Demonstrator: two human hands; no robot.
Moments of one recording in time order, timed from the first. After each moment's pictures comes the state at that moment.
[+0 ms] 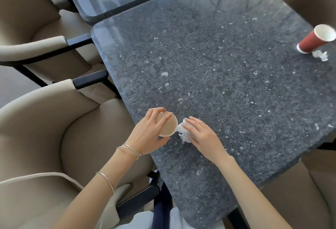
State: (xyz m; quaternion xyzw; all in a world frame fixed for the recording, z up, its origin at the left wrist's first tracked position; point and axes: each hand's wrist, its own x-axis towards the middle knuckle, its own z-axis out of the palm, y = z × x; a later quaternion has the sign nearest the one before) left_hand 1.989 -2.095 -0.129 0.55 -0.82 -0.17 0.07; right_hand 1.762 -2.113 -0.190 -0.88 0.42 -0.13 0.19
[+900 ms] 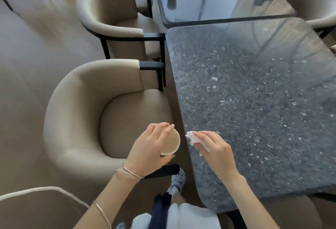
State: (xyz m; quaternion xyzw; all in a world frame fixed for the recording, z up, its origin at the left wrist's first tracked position) left_hand 2.033 -1.893 -0.066 0.70 -0.68 -0.11 0.18; right_hand 1.832 -2.000 -0.091 -0.90 0.32 -0.22 0.18
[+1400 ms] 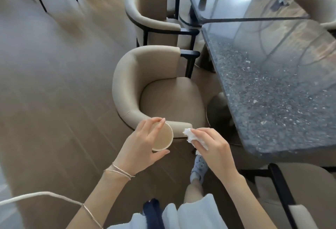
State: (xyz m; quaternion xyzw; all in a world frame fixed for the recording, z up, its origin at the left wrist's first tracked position) left_hand 2.132 -1.600 -0.027 0.73 -0.64 -0.09 0.23; right_hand 1.935 -1.718 -0.053 -0.90 0.29 -0.27 0.20
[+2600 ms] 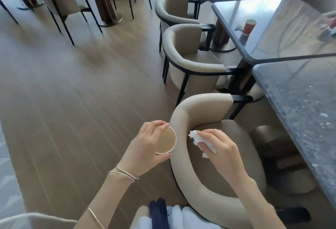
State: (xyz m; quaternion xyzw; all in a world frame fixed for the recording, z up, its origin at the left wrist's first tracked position) left_hand 2.504 -1.697 0.009 0.73 -0.63 -0.09 0.24; right_hand 2.303 -1.821 -0.021 -0.88 0.26 -0.34 0.20
